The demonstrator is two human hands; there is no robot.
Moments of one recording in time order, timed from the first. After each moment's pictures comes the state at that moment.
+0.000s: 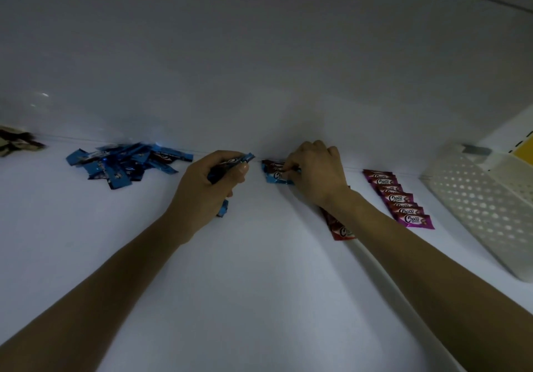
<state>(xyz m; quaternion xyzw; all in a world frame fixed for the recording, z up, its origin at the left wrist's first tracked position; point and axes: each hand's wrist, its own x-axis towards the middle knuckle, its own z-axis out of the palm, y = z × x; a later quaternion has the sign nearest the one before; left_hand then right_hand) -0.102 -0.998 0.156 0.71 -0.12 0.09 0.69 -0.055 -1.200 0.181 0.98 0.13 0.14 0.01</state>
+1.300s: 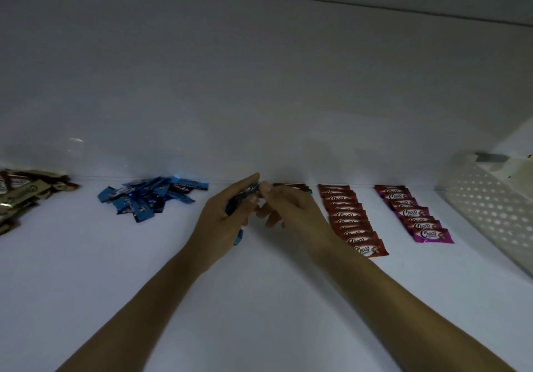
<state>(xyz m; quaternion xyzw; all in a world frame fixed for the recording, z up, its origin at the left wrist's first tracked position) -0.112 -0.998 0.162 0.73 -0.14 0.06 0.67 -0.120 -1.146 0.194 0.79 0.07 -0.04 -0.60</state>
